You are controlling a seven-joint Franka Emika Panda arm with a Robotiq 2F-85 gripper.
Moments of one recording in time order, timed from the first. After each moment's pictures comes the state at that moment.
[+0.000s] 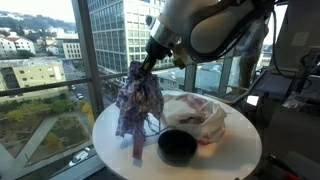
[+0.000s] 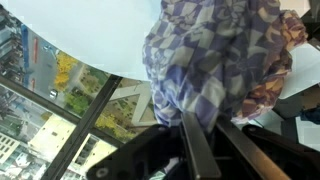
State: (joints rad) arm 0.19 -0.03 0.34 -2.29 -0.39 2.93 -0.09
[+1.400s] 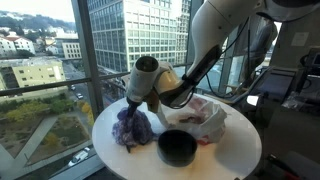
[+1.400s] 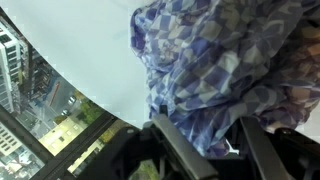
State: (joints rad) arm 0.38 0.64 0.13 -1.76 -1.31 2.81 0.56
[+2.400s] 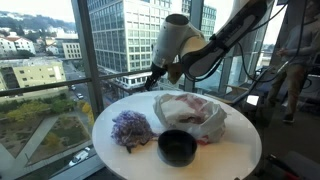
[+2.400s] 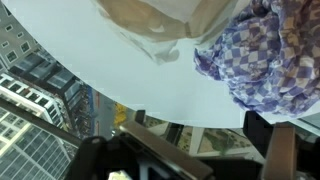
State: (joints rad) arm 0.17 0.25 0.19 -2.06 -0.98 2.81 0.54
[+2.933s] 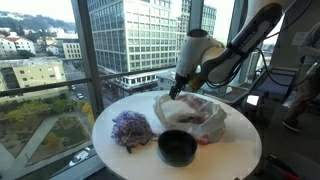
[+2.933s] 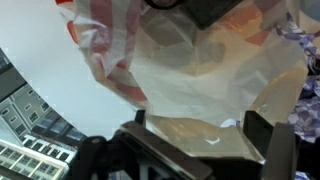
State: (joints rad) arm 0.04 0.20 0.14 -2.24 -0.89 2.81 0.54
